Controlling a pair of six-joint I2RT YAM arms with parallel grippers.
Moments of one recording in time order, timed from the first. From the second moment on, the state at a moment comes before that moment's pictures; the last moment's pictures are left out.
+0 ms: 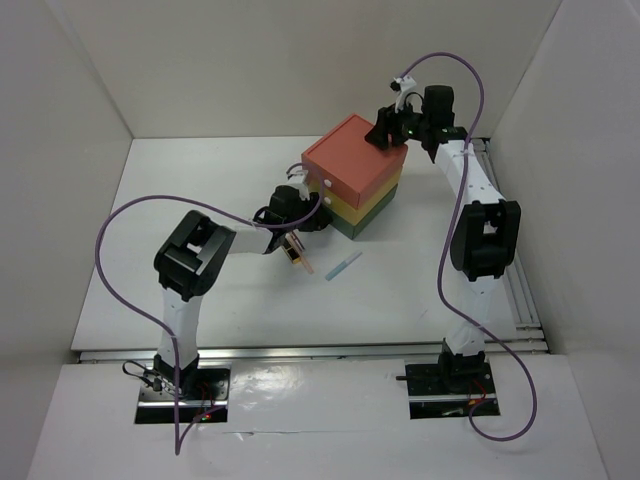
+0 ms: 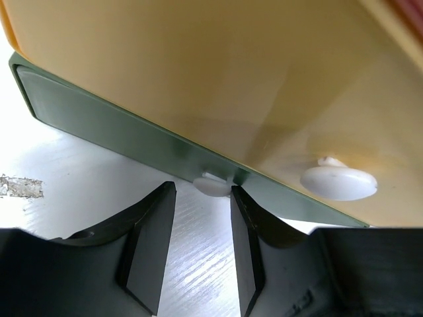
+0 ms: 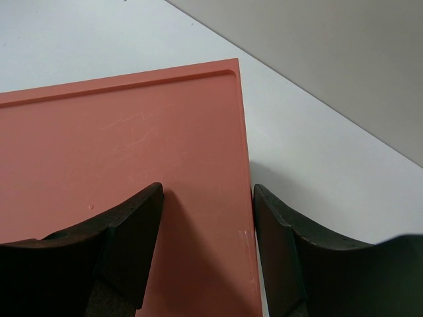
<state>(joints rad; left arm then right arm) -0.50 2.07 1.16 0.48 0.16 -0.53 0.08 2.08 1.93 -0.29 -0.66 -0.17</state>
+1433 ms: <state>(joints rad) -0.50 1.84 0.98 0.39 0.12 -0.51 0.07 2.04 1.87 -0.27 -0.63 -0.15</state>
